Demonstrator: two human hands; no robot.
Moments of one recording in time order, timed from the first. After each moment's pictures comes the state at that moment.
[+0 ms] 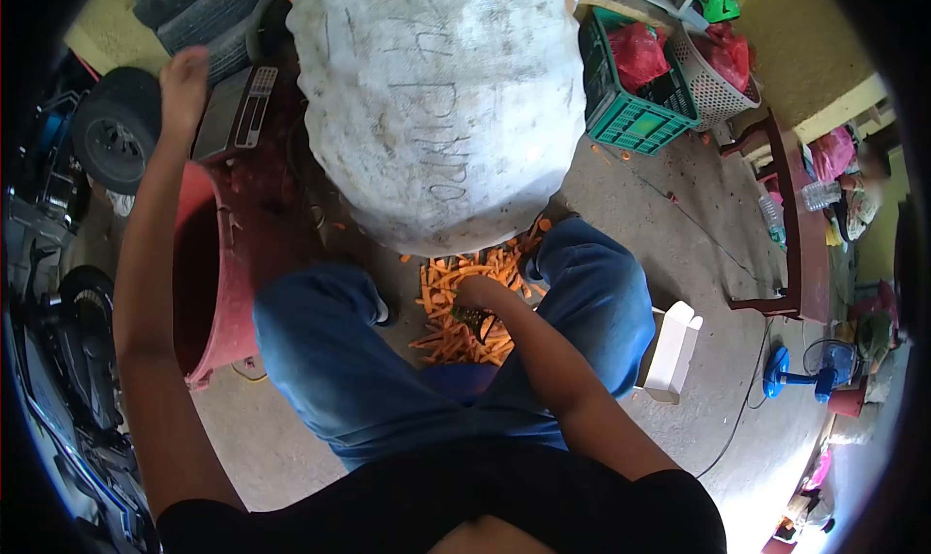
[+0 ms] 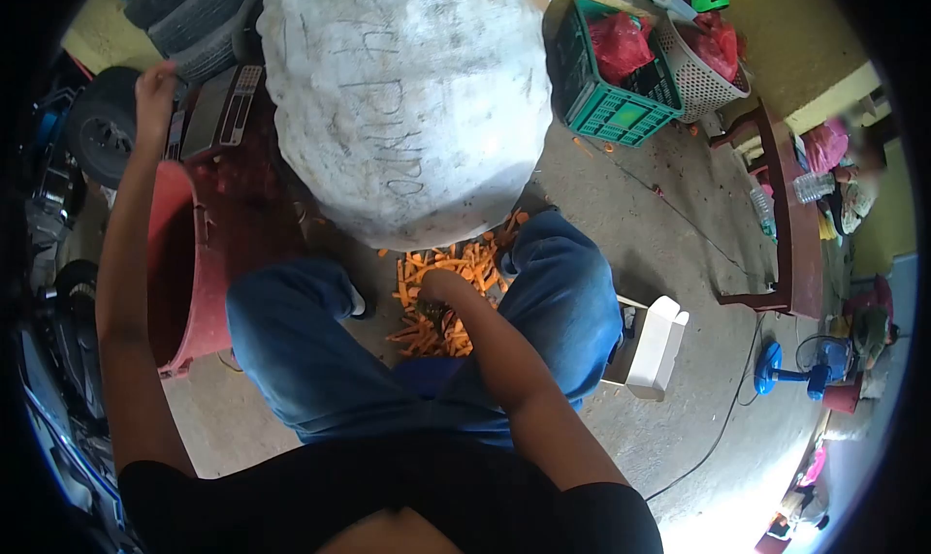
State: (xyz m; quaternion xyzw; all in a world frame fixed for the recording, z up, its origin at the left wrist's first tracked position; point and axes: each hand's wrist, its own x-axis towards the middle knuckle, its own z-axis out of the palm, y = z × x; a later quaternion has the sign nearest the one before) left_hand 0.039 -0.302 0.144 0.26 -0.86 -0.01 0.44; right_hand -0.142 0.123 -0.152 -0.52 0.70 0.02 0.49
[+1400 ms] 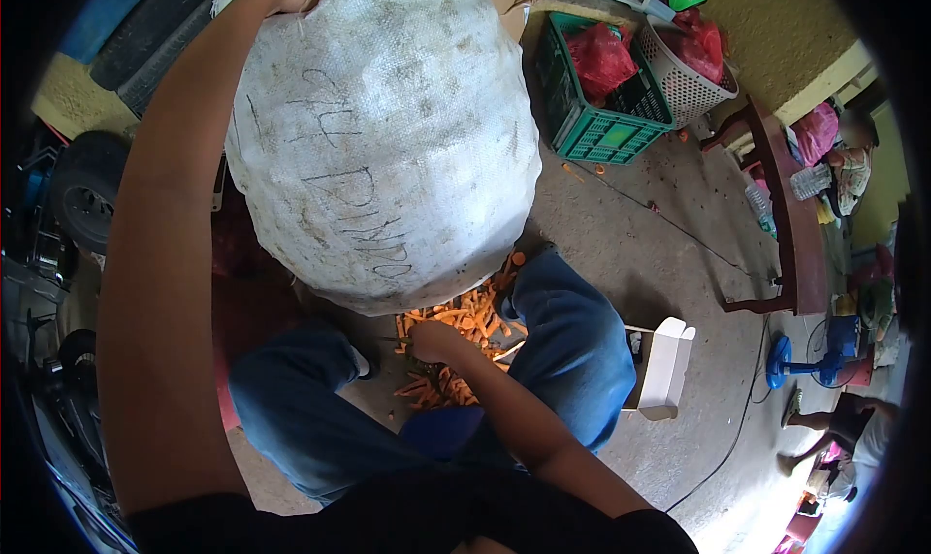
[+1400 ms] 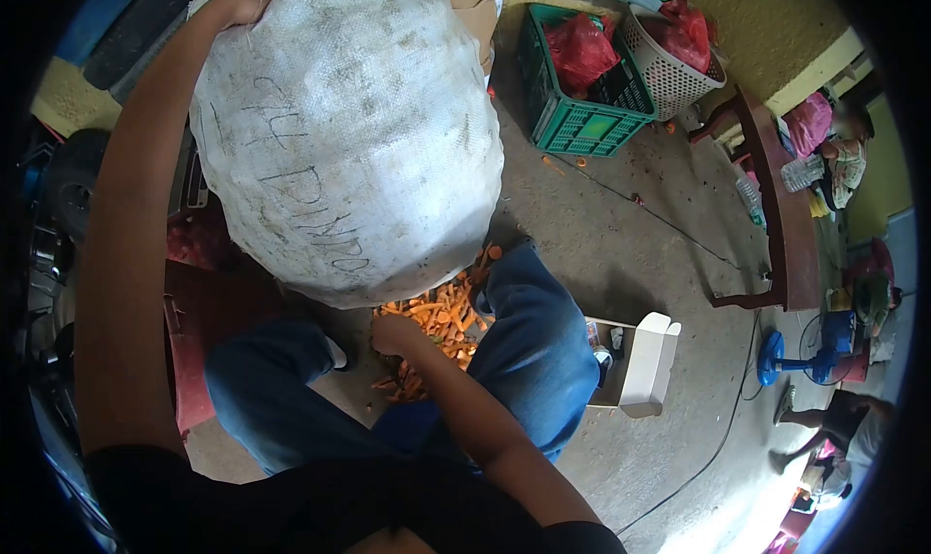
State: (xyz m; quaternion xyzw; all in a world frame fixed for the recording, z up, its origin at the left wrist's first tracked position) left_hand -0.291 -0.305 0.200 0.40 -0.91 -0.10 -0.06; right_hand -0.155 0.099 -0.096 -0.49 0.73 -0.06 0.47
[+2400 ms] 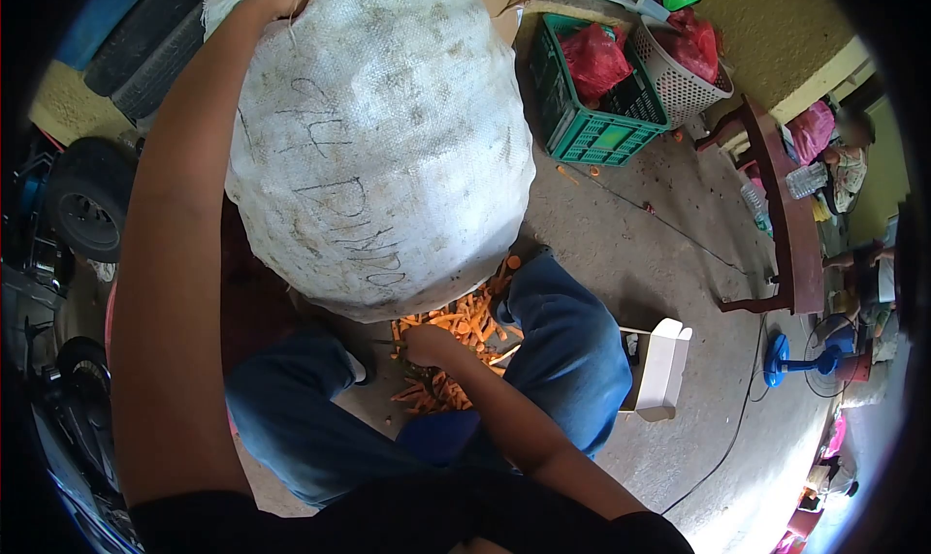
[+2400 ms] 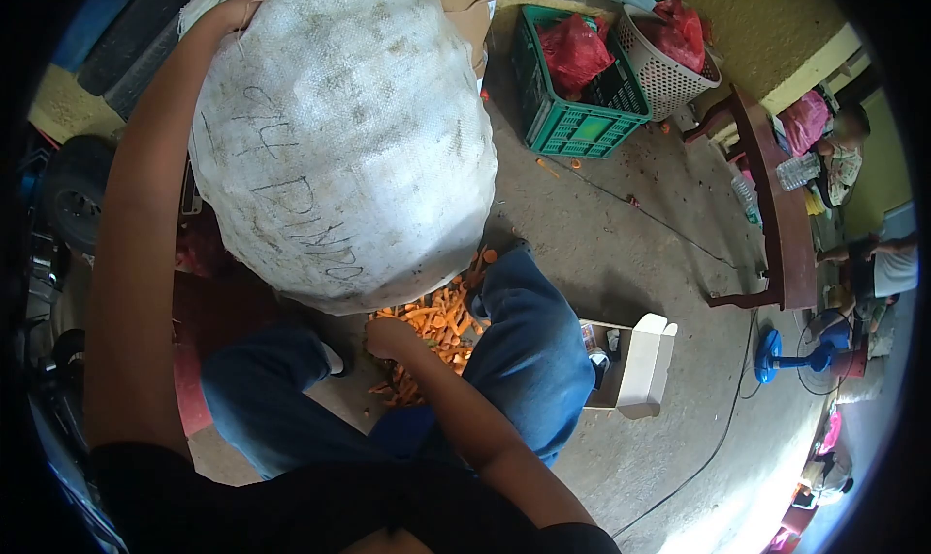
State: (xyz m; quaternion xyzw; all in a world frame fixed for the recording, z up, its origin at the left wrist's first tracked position) left_hand -0.293 -0.274 0.209 0.21 -0.97 -0.12 -0.01; right_hand -0.159 0.095 -0.090 -0.49 0.73 -0.08 0.47
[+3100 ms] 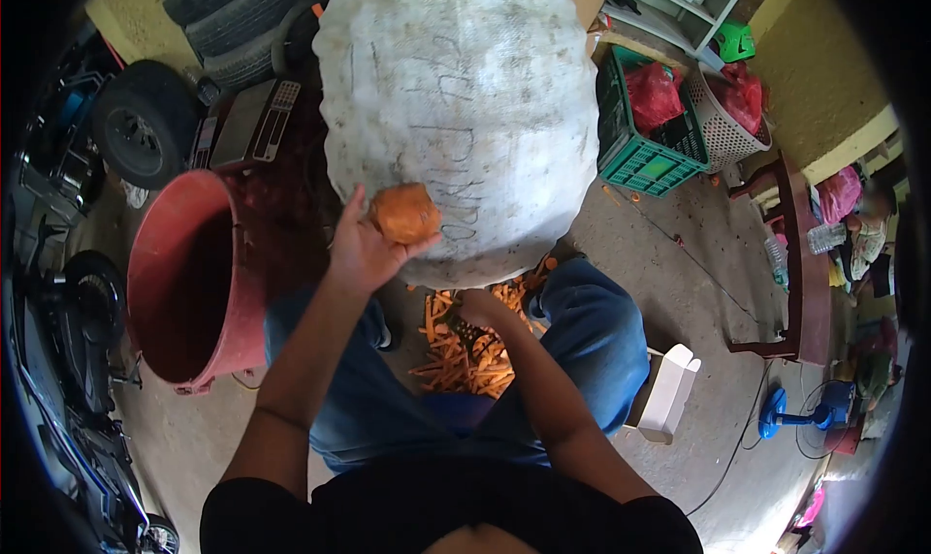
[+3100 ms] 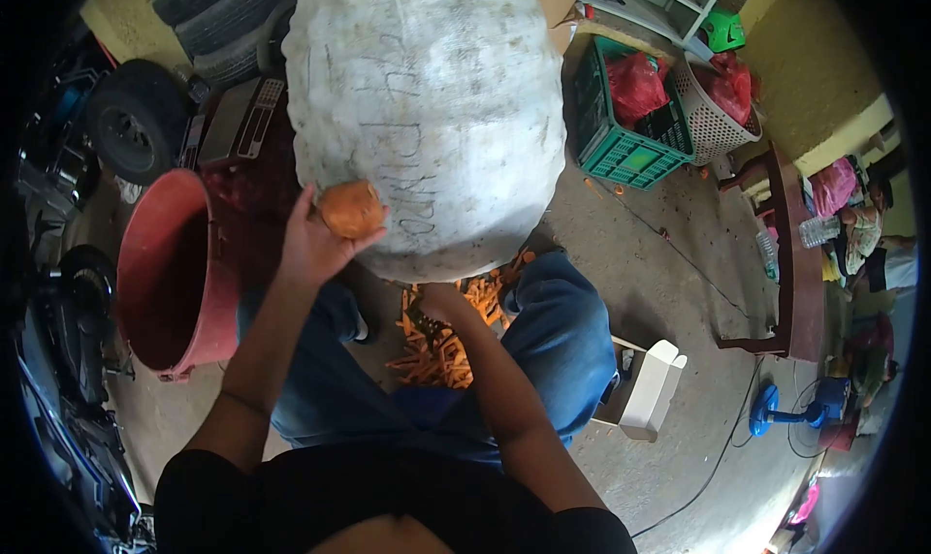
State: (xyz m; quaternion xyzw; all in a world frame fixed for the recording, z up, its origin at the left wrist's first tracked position) left_hand -0.037 -0.037 0.060 0.18 -0.14 -0.95 0.21; right_hand -0.159 0.100 -0.113 -0.53 0.72 -0.11 0.43
